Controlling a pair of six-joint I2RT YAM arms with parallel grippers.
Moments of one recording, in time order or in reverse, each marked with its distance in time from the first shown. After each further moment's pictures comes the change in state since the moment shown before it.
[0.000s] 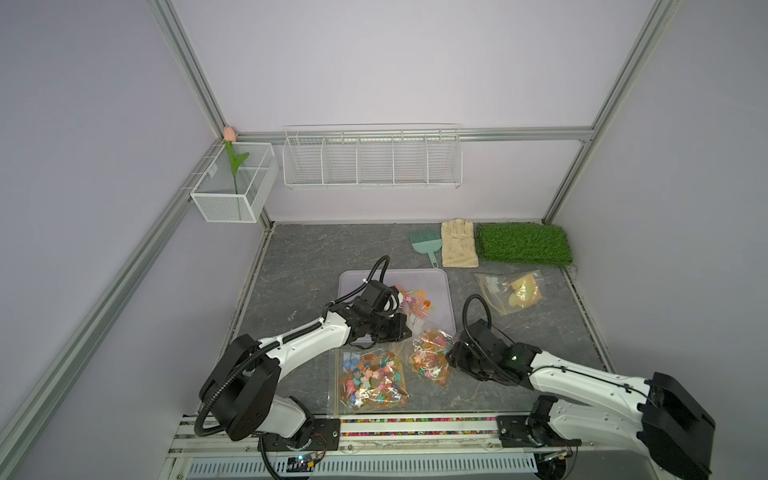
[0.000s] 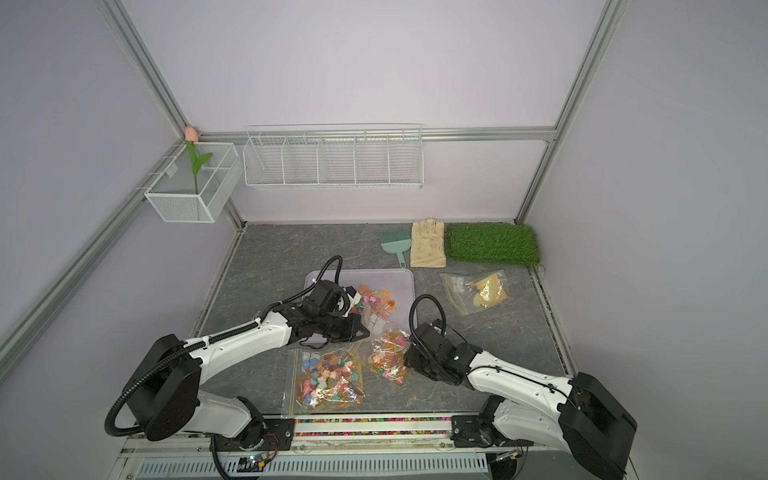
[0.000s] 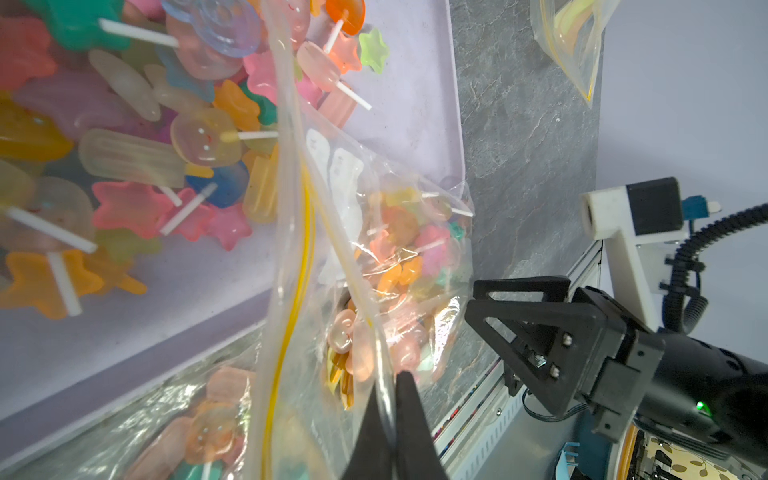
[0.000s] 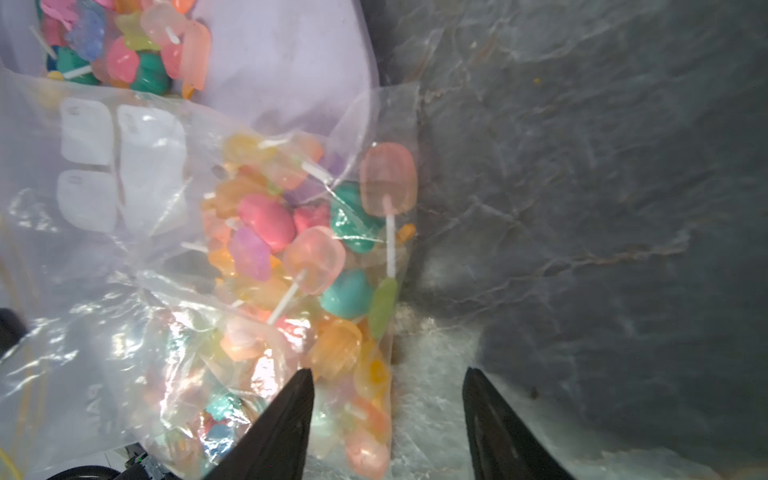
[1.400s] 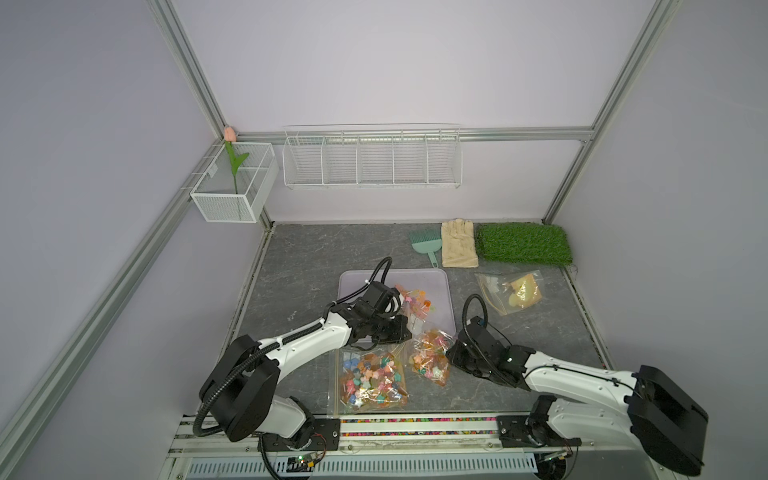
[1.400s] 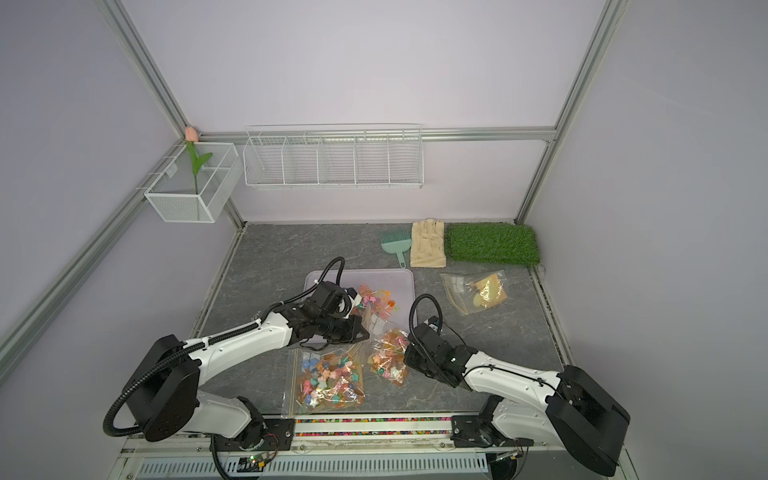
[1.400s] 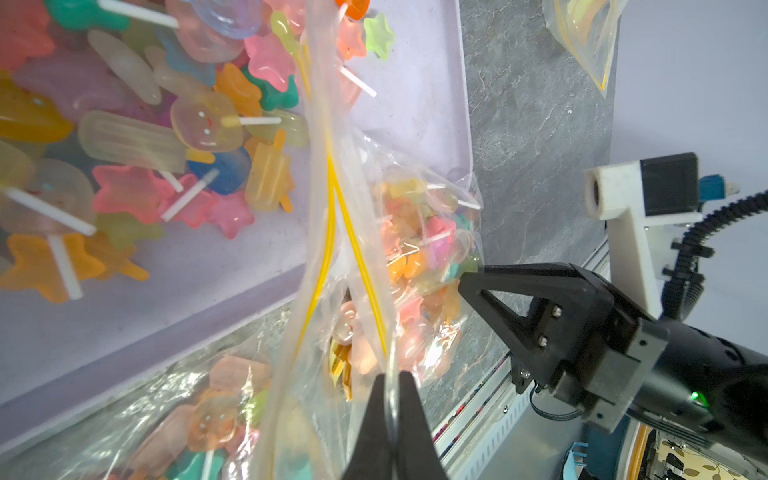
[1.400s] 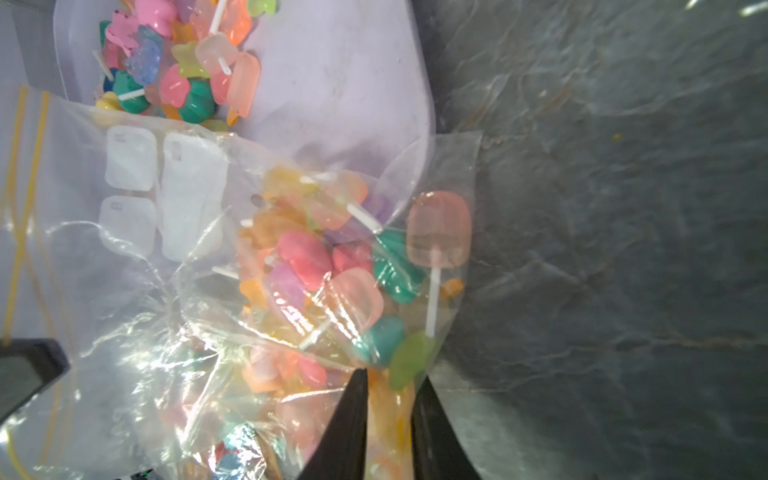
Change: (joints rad) left arm -0.020 -0.003 0.009 -0.028 -0.027 0.000; right arm 0.000 0.051 -0.041 0.168 0.028 -0.037
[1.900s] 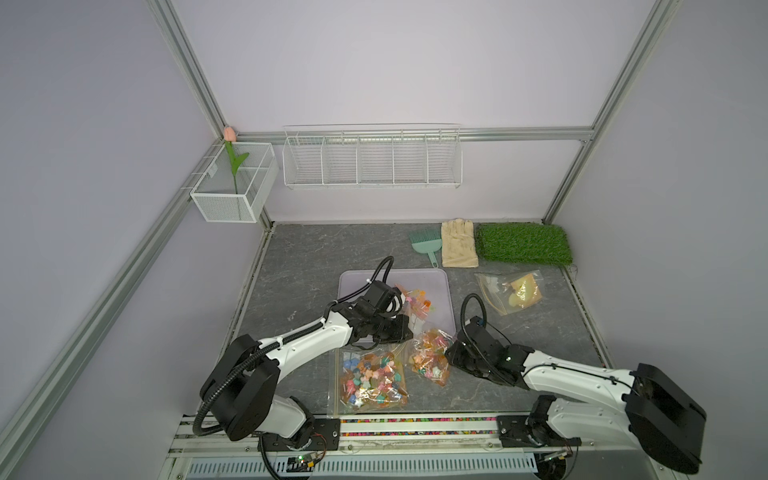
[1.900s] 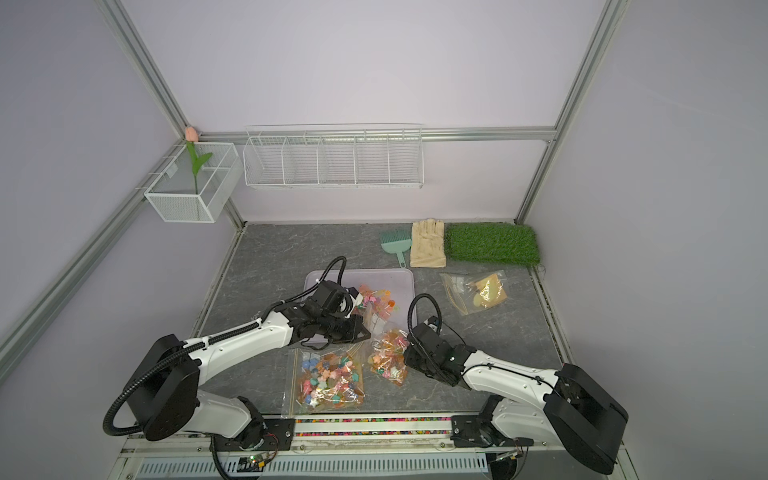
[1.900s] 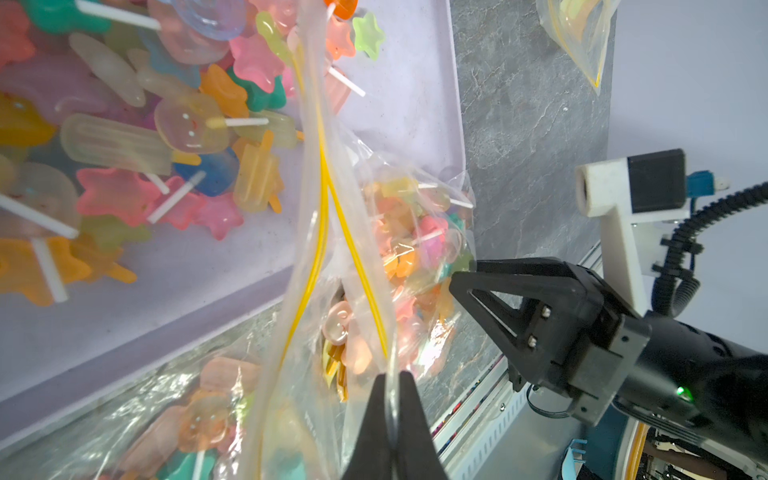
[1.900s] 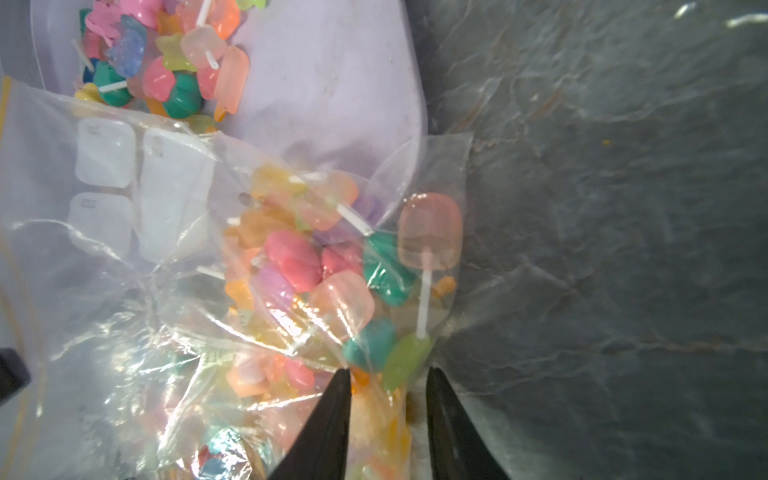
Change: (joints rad) left arm -0.010 0.004 0.014 -0.011 0.000 0.000; right arm -0.001 0.021 0.007 -0.011 0.005 -0.023
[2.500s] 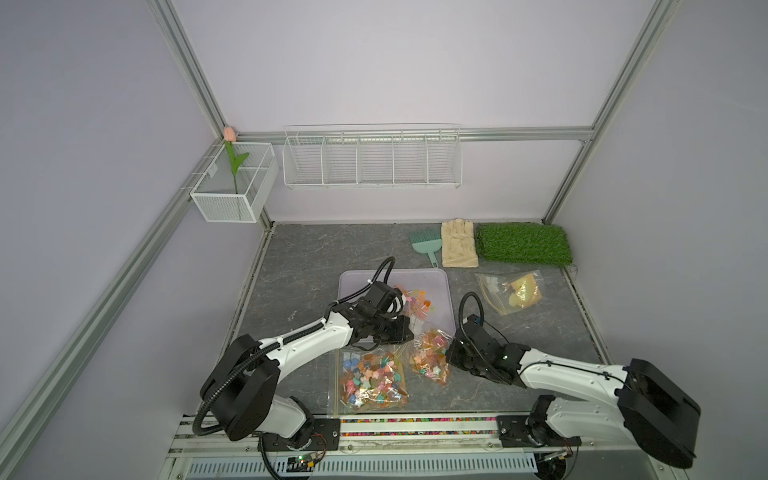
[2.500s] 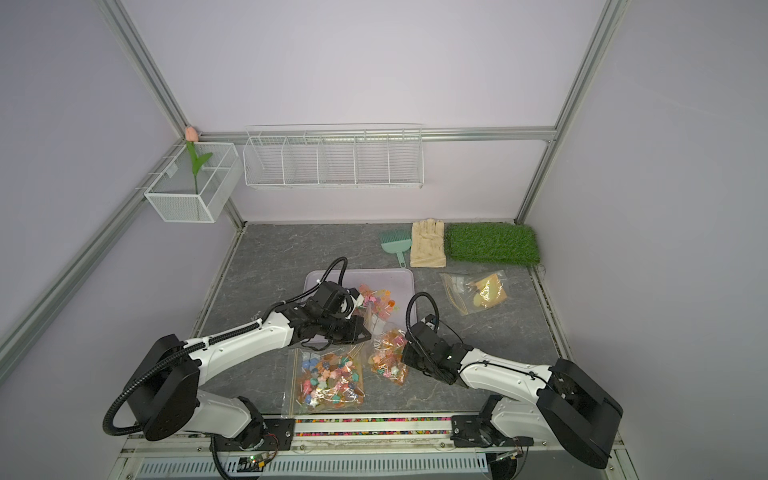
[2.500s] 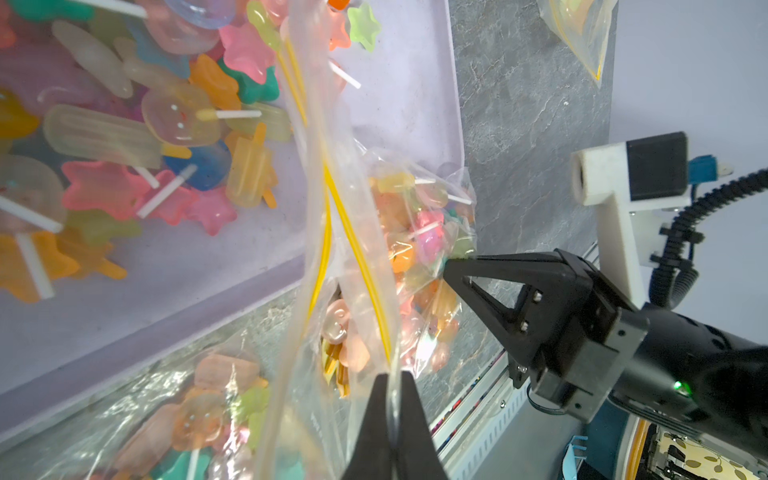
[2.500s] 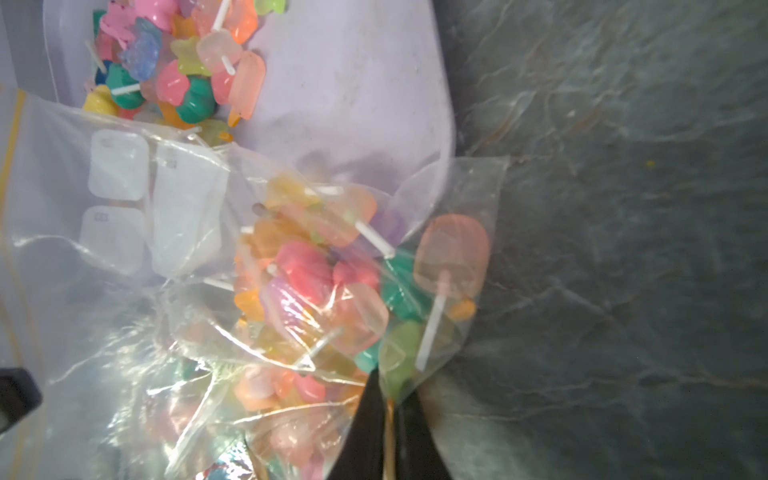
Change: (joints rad) left arm -0.008 0.000 0.000 -0.003 0.000 0.000; right arm -0.001 0.037 0.010 0.048 -0.001 -0.014
